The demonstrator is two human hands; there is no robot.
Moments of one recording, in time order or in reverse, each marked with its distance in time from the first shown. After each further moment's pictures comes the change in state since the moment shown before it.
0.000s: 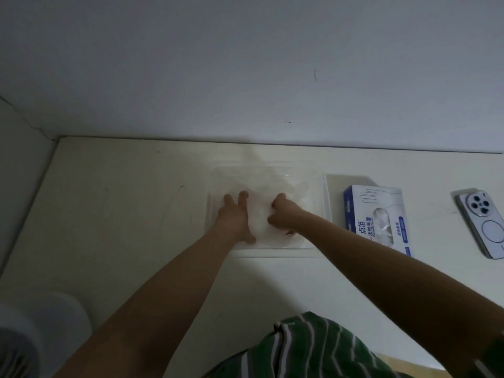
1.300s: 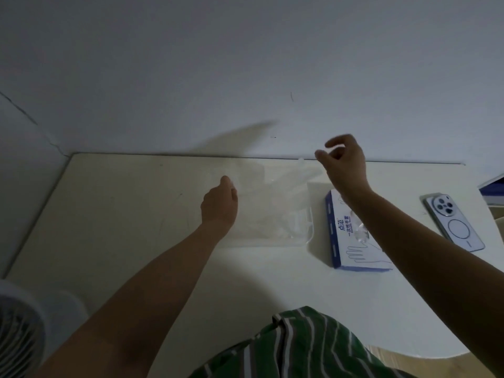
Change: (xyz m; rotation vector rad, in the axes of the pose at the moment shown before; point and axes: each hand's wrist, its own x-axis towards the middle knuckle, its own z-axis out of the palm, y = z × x) left_hand -0.044 0.013 -0.031 -0.216 0.724 0.090; right_hand -0.086 0.042 -0.107 0.565 0.860 -0.478
